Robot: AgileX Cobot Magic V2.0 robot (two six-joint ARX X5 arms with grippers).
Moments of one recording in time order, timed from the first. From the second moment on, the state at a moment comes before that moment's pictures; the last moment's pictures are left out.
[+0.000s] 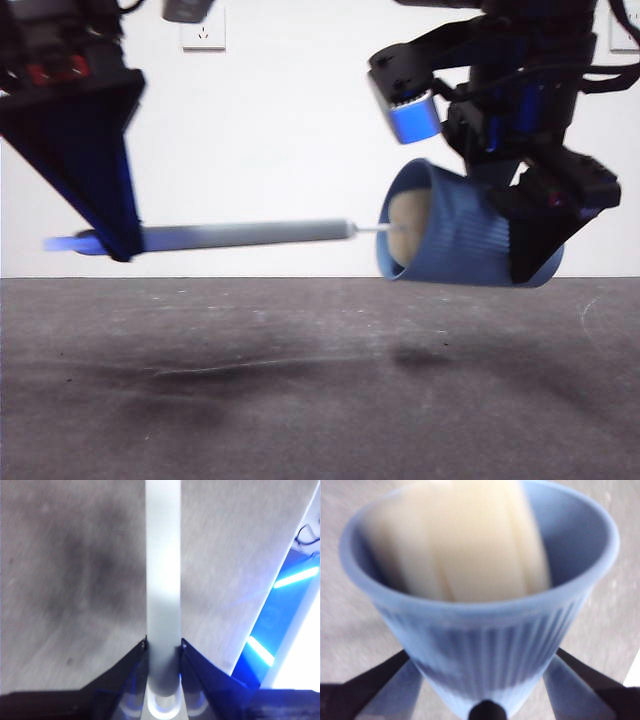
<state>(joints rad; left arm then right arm) -0.81 1.28 0.96 -0.84 -0.01 0.30 0.80 1.47 1.01 -0.69 0.50 -0.98</state>
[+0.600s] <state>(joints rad) -0.80 1.32 0.96 -0.91 -0.07 0.26 0.87 1.51 1.01 -0.68 0.55 -0.99</state>
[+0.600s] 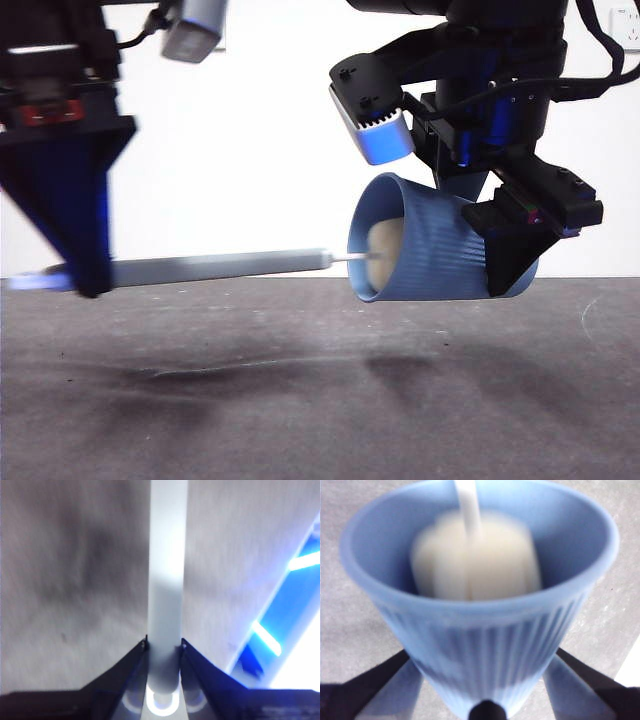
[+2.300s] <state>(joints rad) -0.82 1.29 0.96 -0.89 -0.01 0.19 0.92 1.51 1.01 -0.69 0.56 -0.99</state>
